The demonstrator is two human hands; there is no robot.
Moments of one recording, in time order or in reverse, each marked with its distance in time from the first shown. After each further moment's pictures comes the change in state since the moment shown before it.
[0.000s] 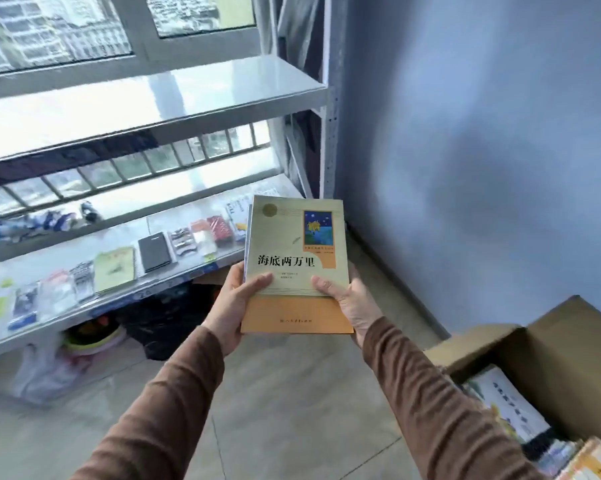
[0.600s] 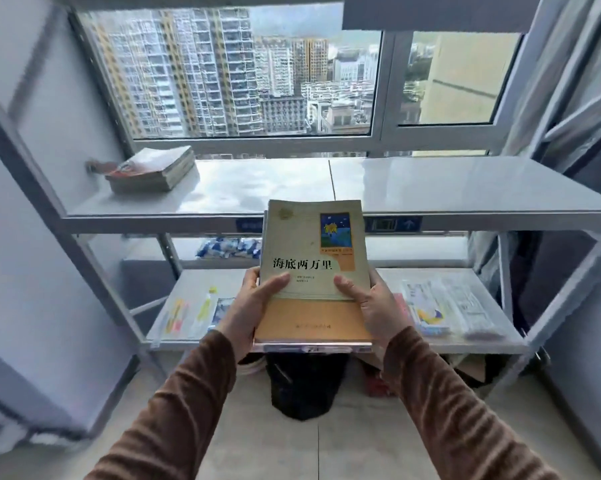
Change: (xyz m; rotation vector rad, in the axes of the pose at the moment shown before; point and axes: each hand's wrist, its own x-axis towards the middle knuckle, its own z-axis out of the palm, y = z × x) left_hand -0.065 0.183 -0.384 -0.161 0.384 0.273; right_hand 0.072 -0.013 0.462 -0.036 -0.510 -0.134
